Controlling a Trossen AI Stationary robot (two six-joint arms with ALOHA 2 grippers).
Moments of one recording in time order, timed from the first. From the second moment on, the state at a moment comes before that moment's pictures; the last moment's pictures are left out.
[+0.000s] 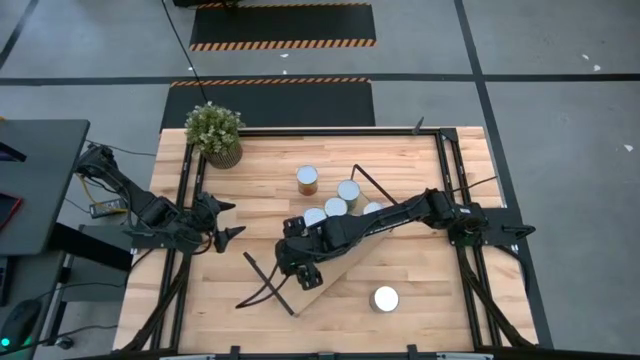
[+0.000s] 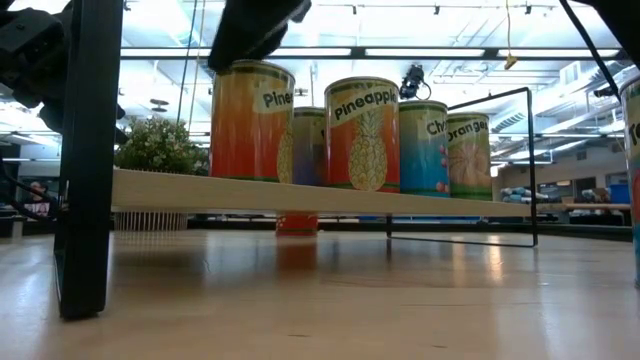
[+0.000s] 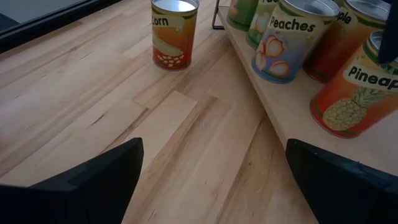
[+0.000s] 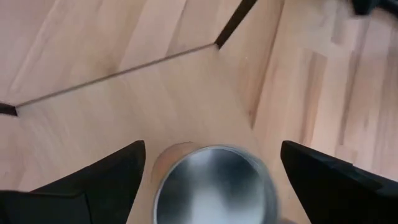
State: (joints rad) left arm -0.66 0.54 0.37 -0.68 -0.87 -0.93; right arm 0.27 2.29 2.23 -0.99 0.19 -0.13
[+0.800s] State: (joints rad) left arm -0.66 0.54 0.37 -0.68 -0.85 -0.93; right arm 0.22 2.29 2.22 -1.01 0.32 -0.09
